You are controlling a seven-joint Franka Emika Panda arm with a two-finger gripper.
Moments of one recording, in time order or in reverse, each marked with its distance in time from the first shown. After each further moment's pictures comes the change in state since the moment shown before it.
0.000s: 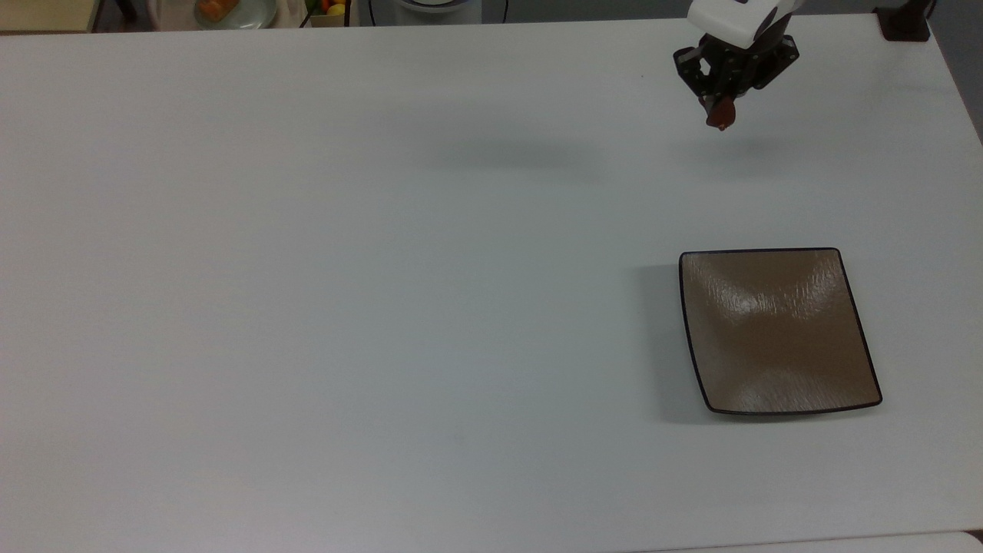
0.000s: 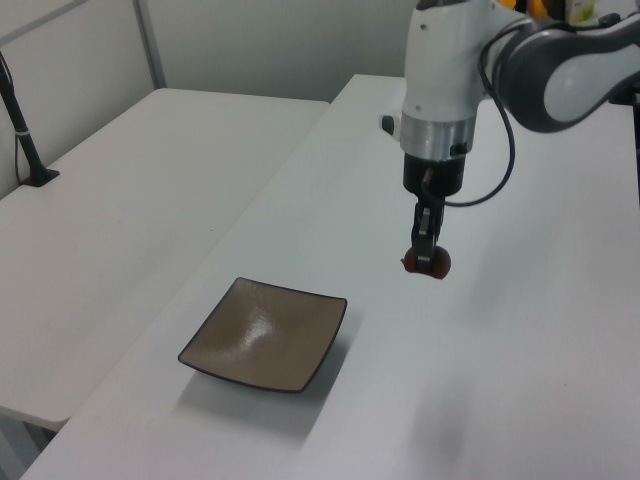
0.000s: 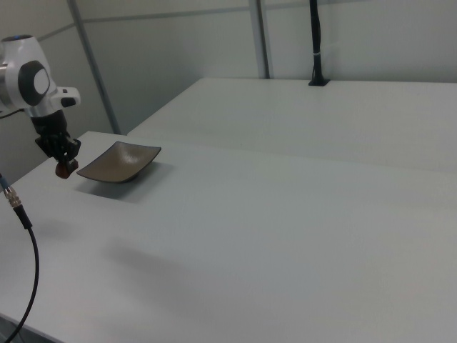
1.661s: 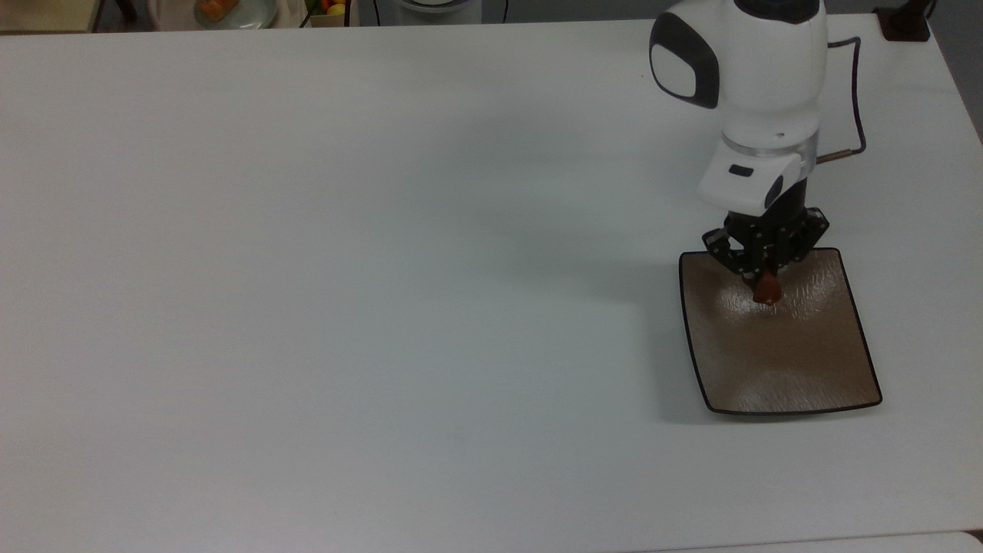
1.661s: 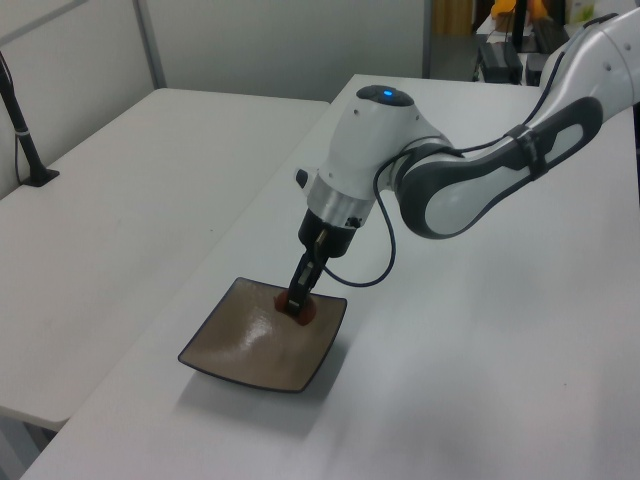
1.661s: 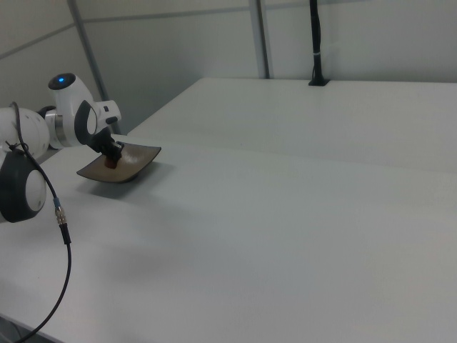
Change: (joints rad) arm 0.090 0.442 -0.138 0.309 -0.047 0.531 -0.038
